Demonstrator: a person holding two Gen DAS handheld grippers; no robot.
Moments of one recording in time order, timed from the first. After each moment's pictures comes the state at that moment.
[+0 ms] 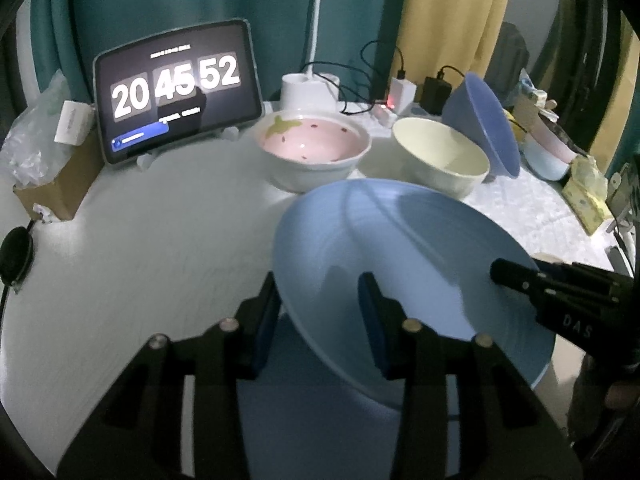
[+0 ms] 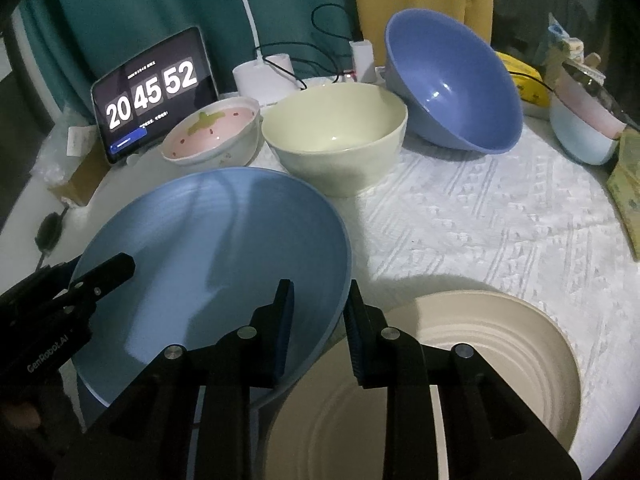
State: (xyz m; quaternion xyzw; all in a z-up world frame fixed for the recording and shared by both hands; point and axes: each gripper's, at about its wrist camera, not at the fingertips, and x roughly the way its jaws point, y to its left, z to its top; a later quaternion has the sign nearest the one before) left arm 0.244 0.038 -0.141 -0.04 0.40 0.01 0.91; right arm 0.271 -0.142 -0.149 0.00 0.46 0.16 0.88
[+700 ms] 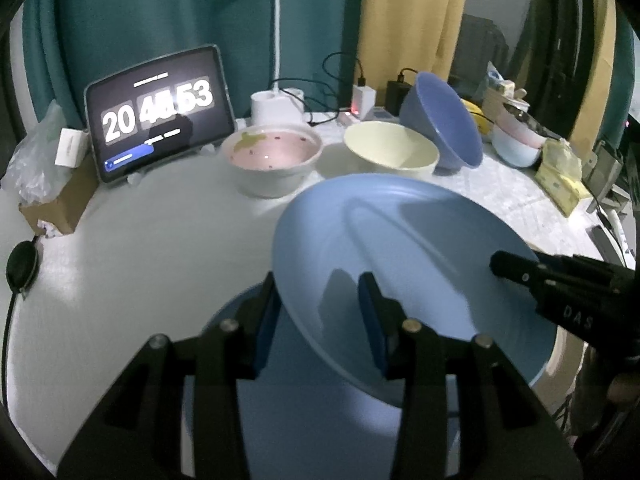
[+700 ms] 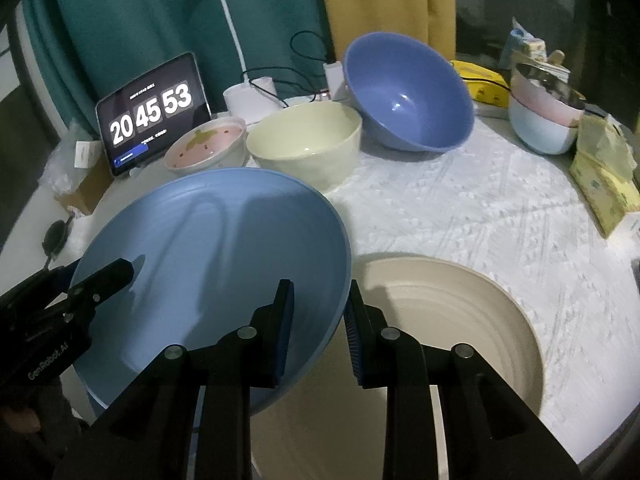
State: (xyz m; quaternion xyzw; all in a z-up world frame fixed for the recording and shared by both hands) left arm 0.212 -0.001 -0.123 -0.02 0.39 -0.01 0.92; right arm 0.230 -0.176 -0.130 0.02 0.43 0.14 0.89
